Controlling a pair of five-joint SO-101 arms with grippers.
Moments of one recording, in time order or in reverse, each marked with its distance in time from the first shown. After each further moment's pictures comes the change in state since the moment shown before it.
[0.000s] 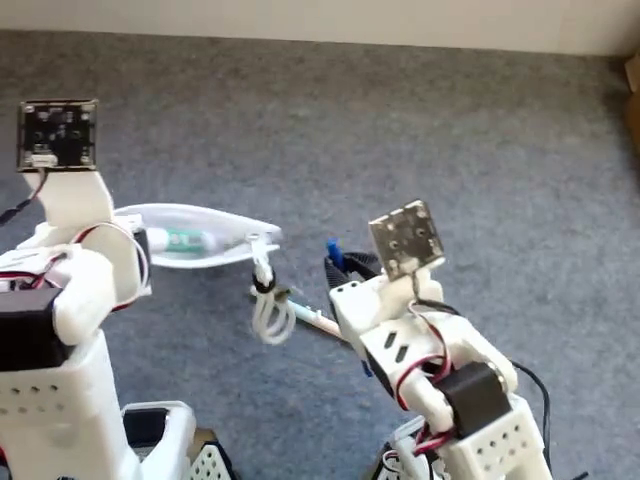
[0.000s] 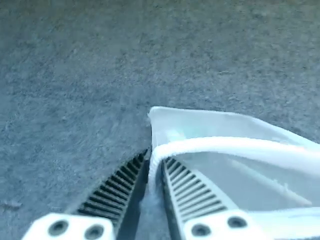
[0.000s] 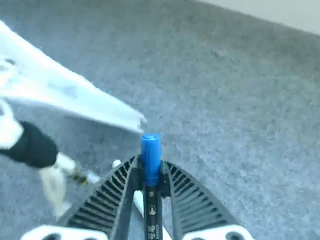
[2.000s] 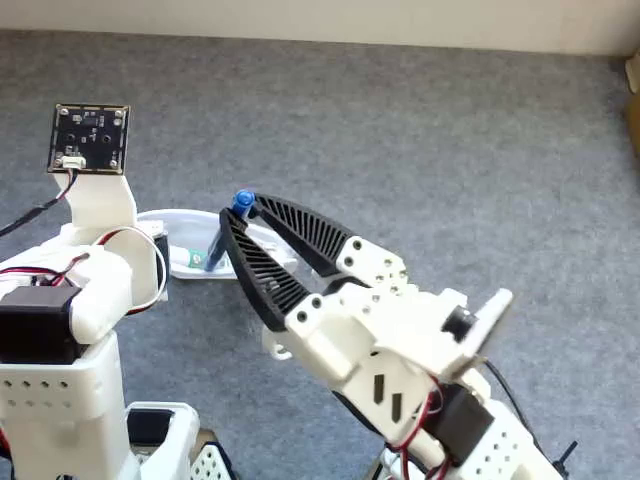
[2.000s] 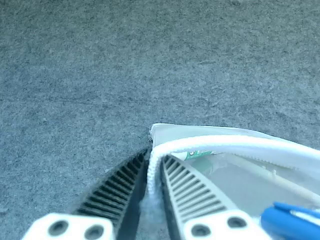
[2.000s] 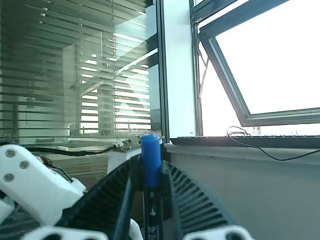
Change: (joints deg) left arm 4.3 -0.2 3.9 0.0 1.4; right arm -21.3 -0.6 2.7 -58.0 -4.6
